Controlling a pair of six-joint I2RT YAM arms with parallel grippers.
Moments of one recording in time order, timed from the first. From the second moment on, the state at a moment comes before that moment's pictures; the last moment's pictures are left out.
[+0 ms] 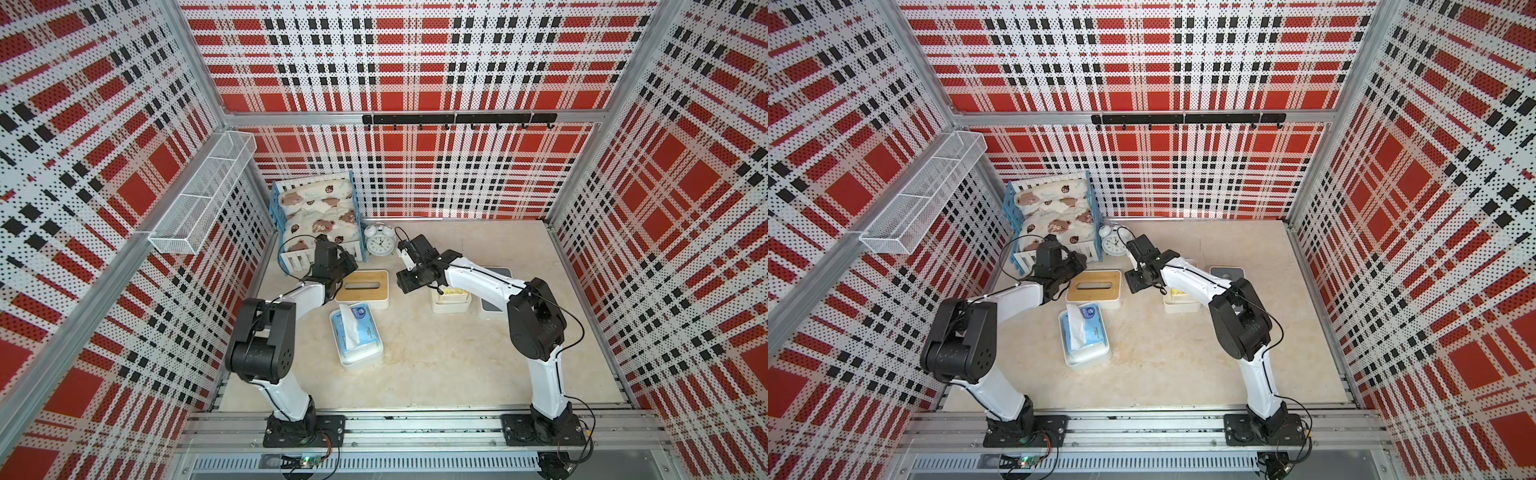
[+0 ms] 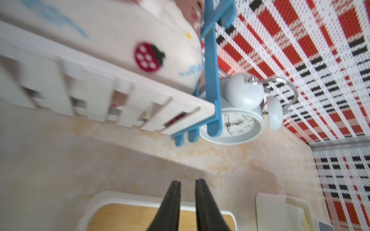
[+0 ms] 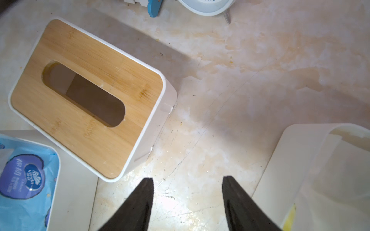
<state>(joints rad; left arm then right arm) -0.10 1.67 0.93 0.21 0.09 -0.67 0.70 2.06 1.67 -0.58 -0.03 0.19</state>
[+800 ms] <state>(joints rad) -0.03 1.74 0.88 0.13 -0.03 -0.56 0.70 2.06 1.69 -0.57 -0.05 0.20</state>
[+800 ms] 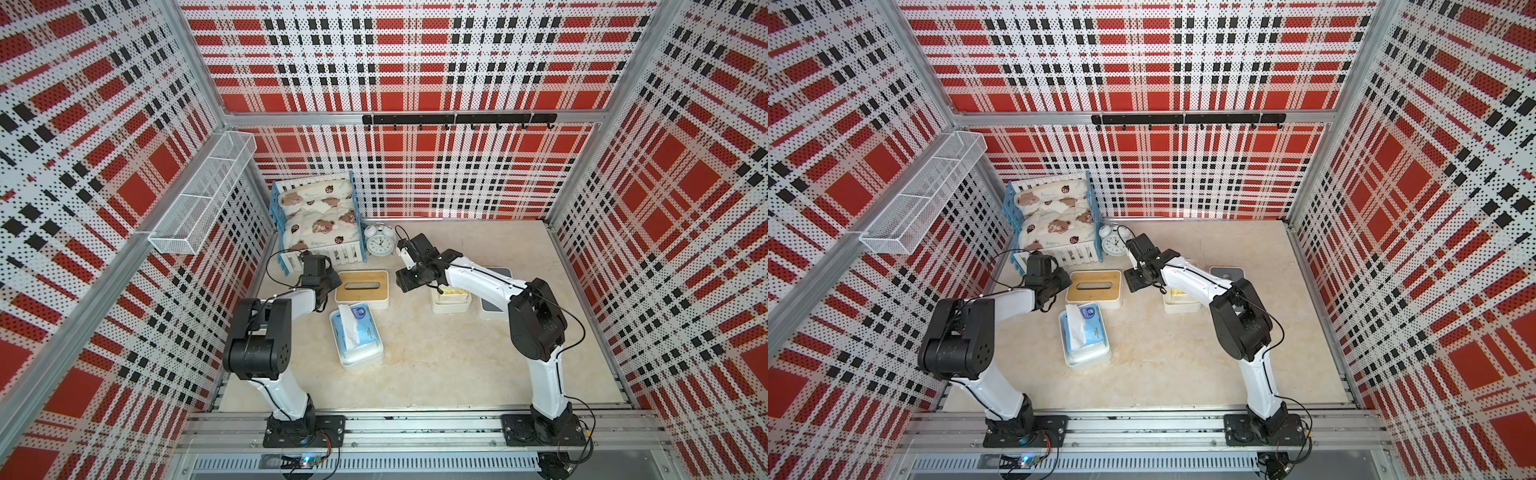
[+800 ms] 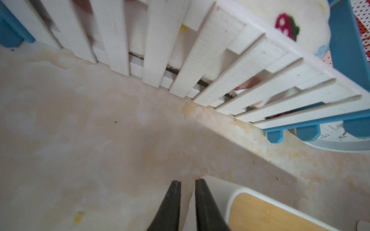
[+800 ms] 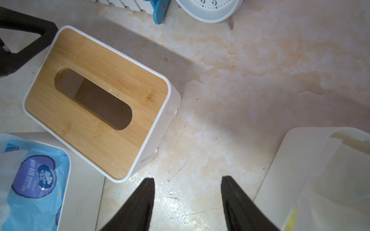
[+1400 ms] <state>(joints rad) -0.22 1.89 1.11 0.06 -0.02 -0.53 0.70 2.02 1.69 -0.60 -0.03 0.17</state>
